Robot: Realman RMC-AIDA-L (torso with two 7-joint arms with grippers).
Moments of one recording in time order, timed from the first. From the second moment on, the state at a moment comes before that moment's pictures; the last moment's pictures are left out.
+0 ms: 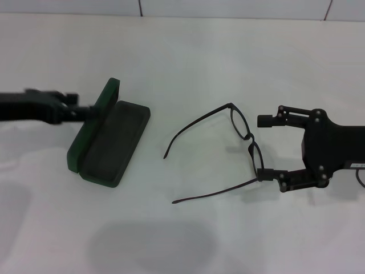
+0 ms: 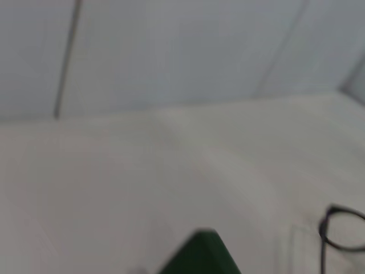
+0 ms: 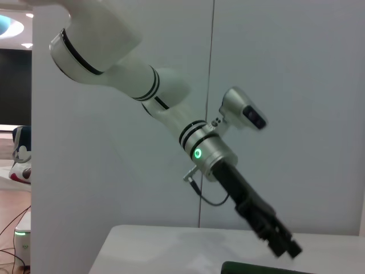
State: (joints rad) left arm -0.85 -2.10 2.85 -0.99 -0.18 1.78 -1.53; right arm 0.53 1.91 -1.38 -0.48 -1.30 -1.64 0.88
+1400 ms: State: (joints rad) left arm -0.91 -2.09 2.85 -0.88 -0.04 1.65 -1.63; right arm 0.53 1.92 -1.38 -0.49 -1.31 -1.64 0.84
